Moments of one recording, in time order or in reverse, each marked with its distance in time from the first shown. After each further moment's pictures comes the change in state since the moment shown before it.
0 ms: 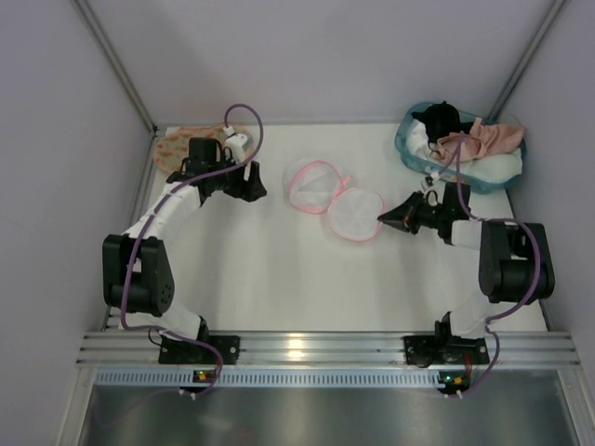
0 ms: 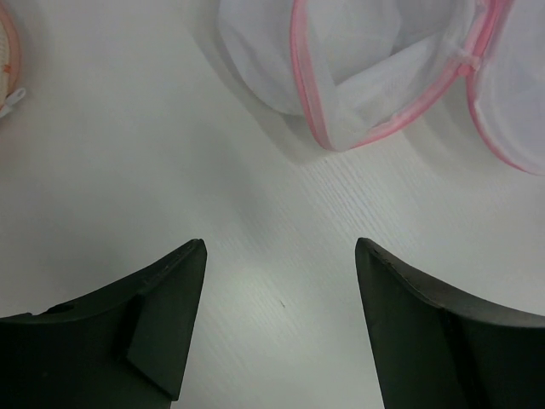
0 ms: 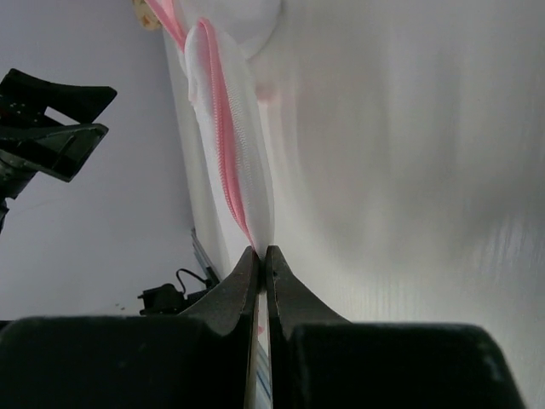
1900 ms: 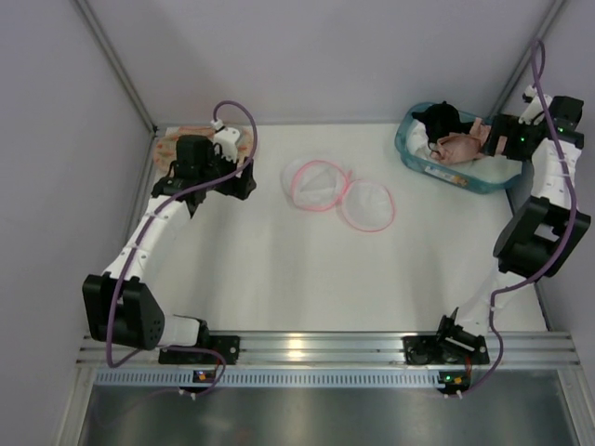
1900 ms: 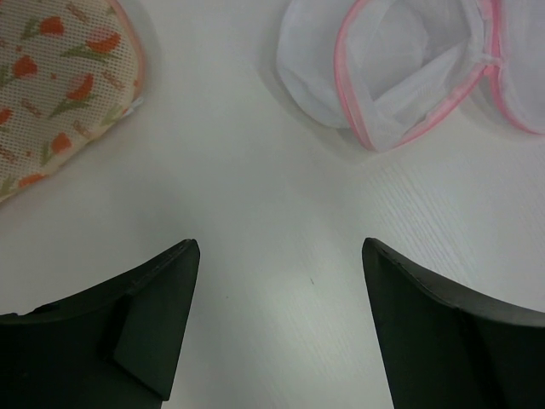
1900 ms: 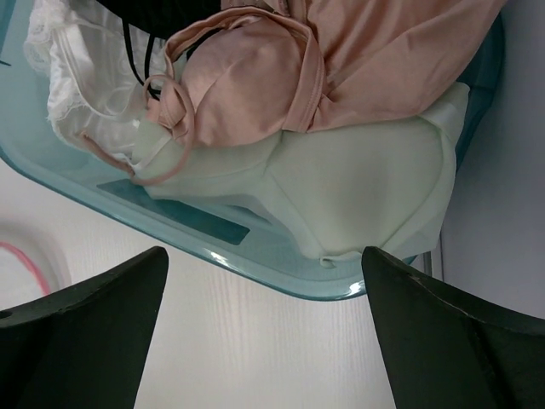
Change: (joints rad) left arm -0.043 -0.229 0.002 -0.074 -0.231 0.014; right arm -0.377 0.266 1.131 -0.984 0.586 -1.003
